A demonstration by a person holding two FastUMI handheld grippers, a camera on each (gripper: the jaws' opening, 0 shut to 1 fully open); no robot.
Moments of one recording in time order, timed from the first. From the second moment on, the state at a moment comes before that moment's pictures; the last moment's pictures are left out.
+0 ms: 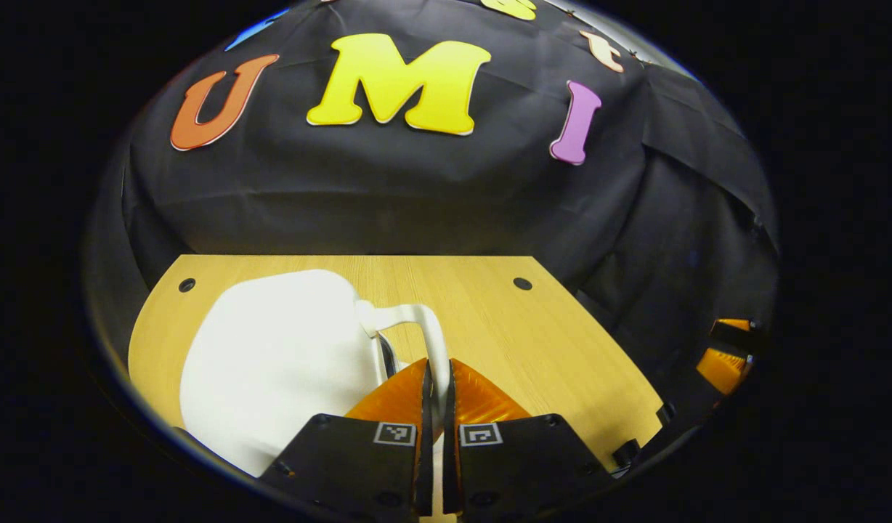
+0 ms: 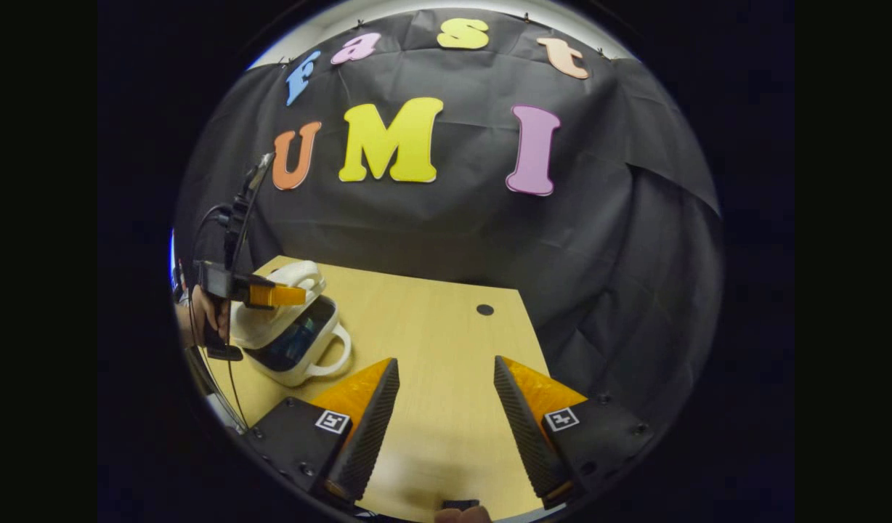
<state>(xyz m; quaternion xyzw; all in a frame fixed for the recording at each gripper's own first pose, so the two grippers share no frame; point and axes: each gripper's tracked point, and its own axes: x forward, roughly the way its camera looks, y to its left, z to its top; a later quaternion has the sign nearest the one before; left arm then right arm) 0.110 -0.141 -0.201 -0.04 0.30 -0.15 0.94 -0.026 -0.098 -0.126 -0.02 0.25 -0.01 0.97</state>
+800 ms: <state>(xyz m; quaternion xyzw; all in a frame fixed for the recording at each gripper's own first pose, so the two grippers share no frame) 0.098 -0.185 -0.263 -0.06 0.35 -0.13 0.93 -0.010 -0.115 -0.144 -0.02 0.27 -0.01 0.96</state>
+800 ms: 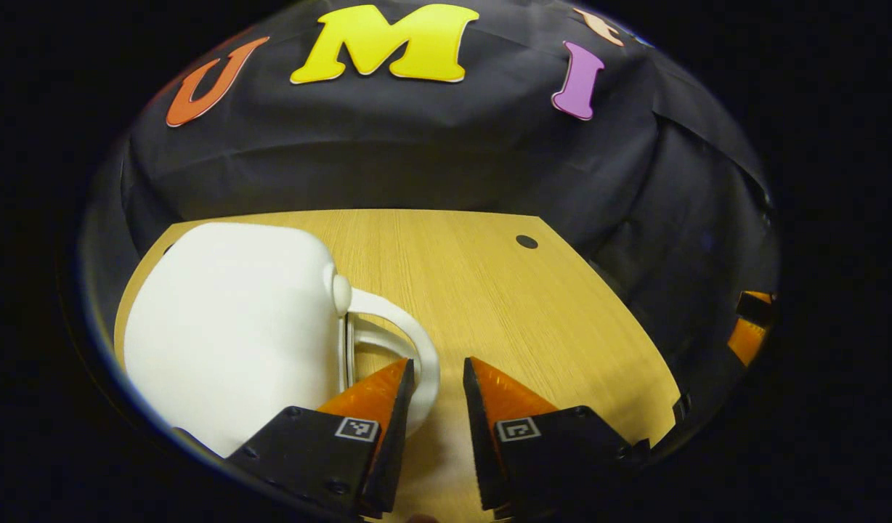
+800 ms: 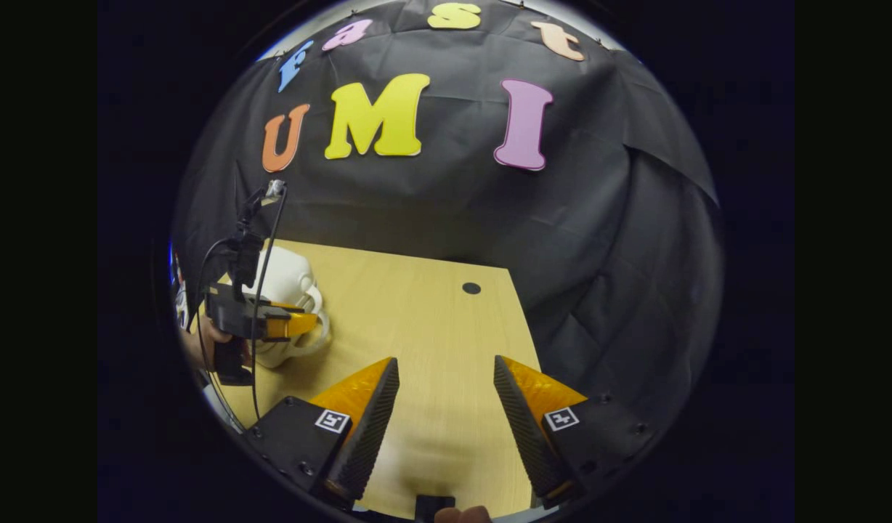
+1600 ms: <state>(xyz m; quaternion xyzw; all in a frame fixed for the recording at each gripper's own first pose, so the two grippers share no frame) 0.095 -0.102 0.051 0.02 -0.06 -0.03 1.00 0.068 -0.032 0.033 0.02 0.02 0.00 1.00</state>
